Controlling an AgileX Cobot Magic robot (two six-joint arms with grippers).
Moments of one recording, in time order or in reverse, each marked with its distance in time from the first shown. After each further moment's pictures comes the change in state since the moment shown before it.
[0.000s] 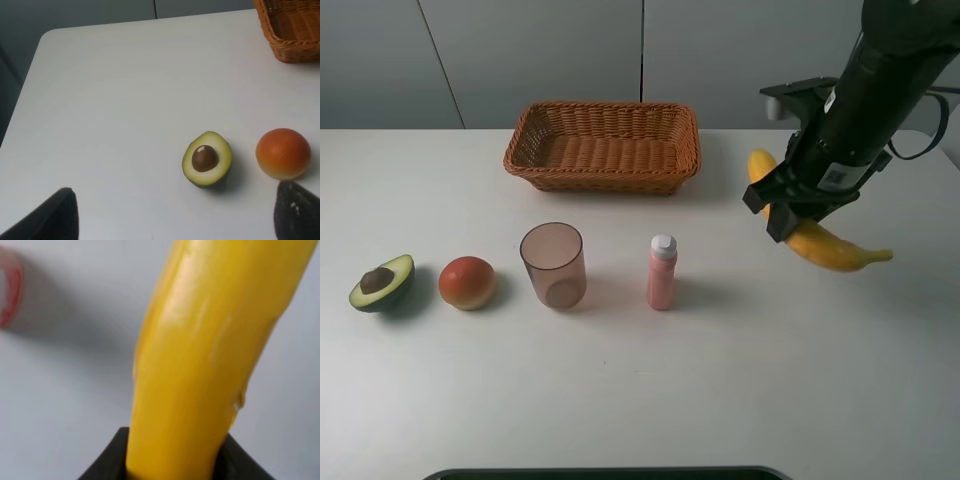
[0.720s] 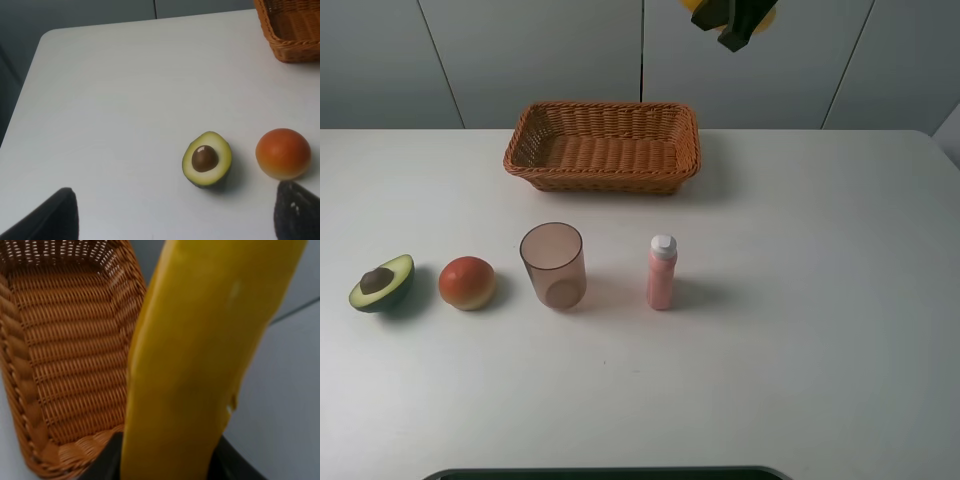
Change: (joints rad) left arm 0.000 0.000 0.000 0.000 0.000 0.000; right arm 0.027 0.157 -0.430 0.274 -0.368 -1.108
